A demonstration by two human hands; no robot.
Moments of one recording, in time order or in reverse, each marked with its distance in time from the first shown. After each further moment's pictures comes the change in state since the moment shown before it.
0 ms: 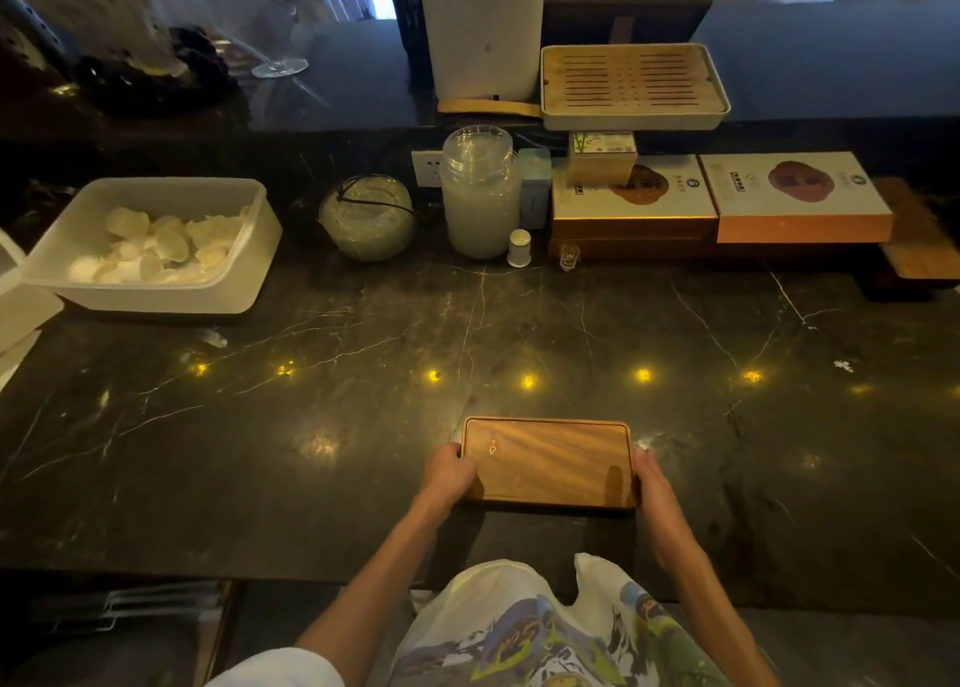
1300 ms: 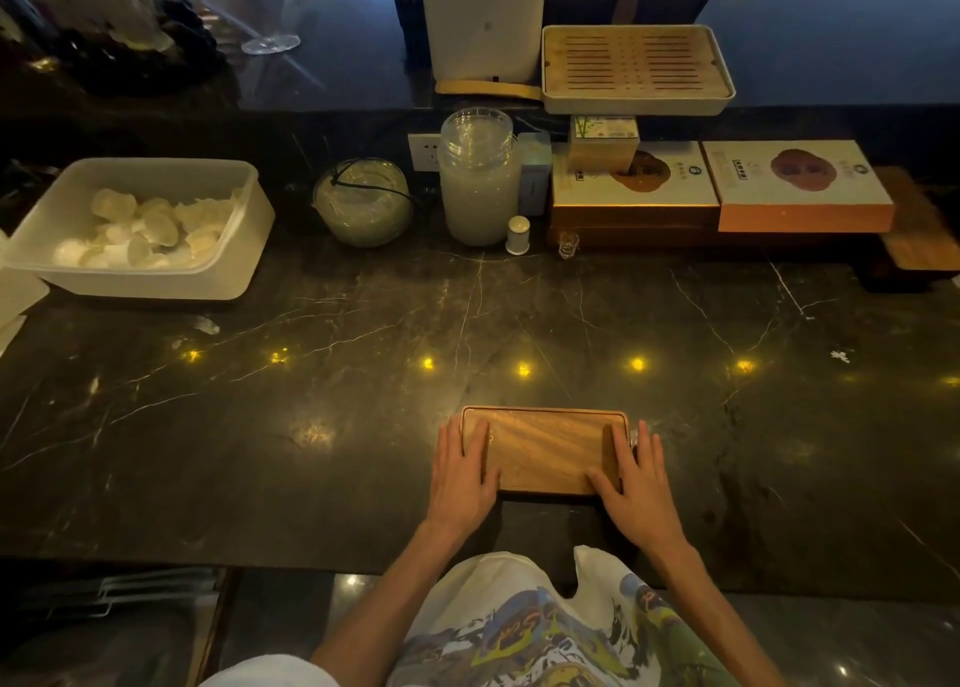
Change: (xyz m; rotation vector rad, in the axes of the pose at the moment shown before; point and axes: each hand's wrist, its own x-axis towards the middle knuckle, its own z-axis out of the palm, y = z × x) left_hand -0.018 -0.026 0.026 0.420 0.155 0.502; right_hand 0.013 0.024 0.000 -0.995 0.054 -0.409
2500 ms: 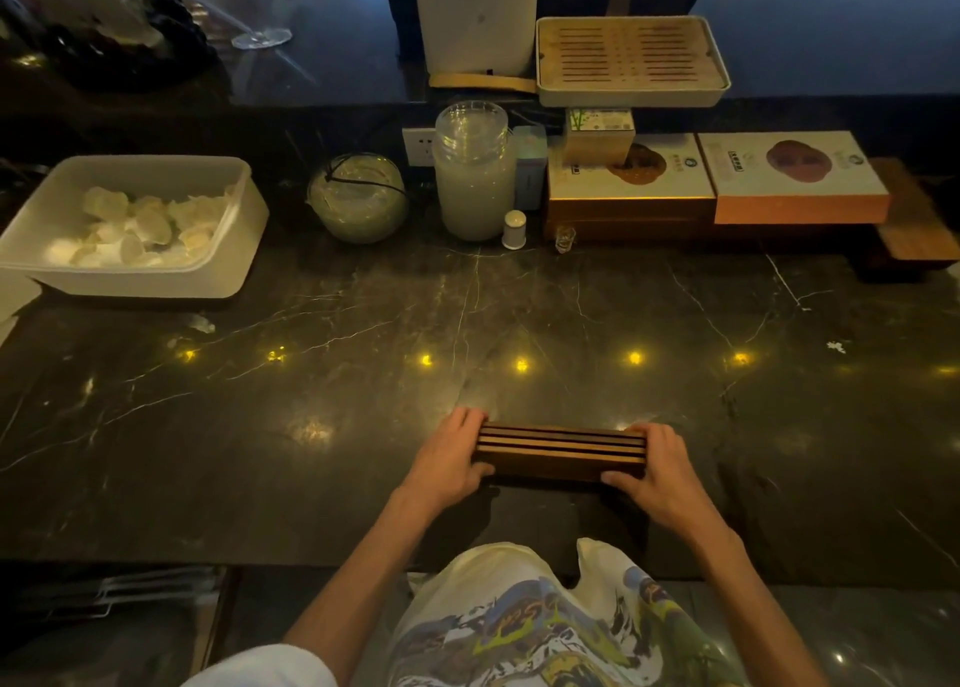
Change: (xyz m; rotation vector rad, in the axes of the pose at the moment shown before) left_hand 0.019 0.001 -0.045 0.048 -0.123 0.215; right_hand -0.001 -0.004 -0.050 0.079 0.018 -0.053
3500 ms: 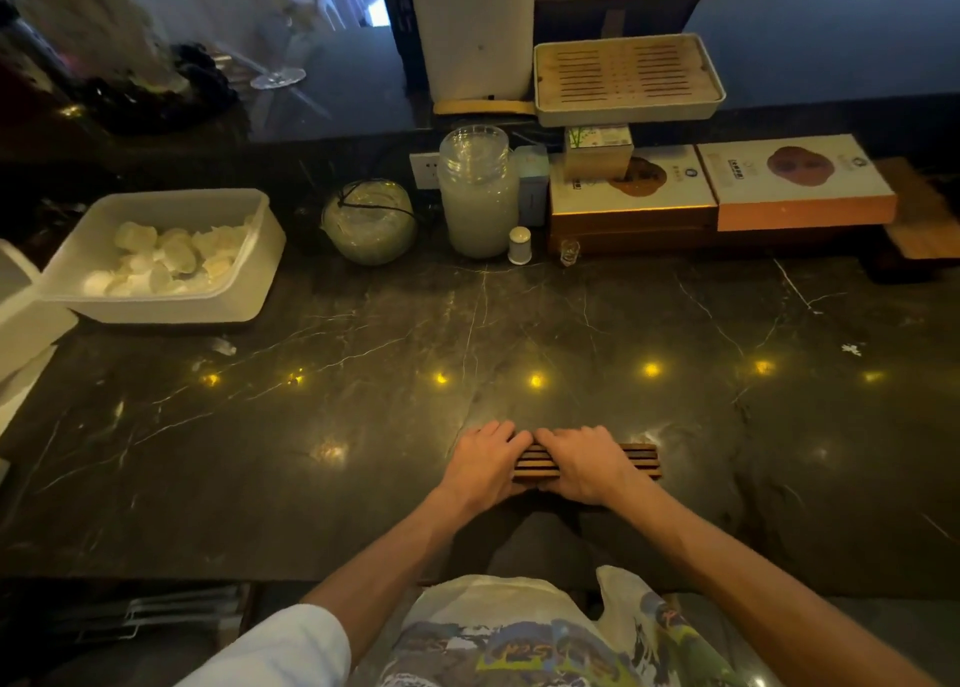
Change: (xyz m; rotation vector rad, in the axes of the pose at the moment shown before) left_hand 0.017 0.014 0.017 0.500 0.095 0.315; right_hand 0.034 -0.092 0.026 -0.551 -0.205 -0.533
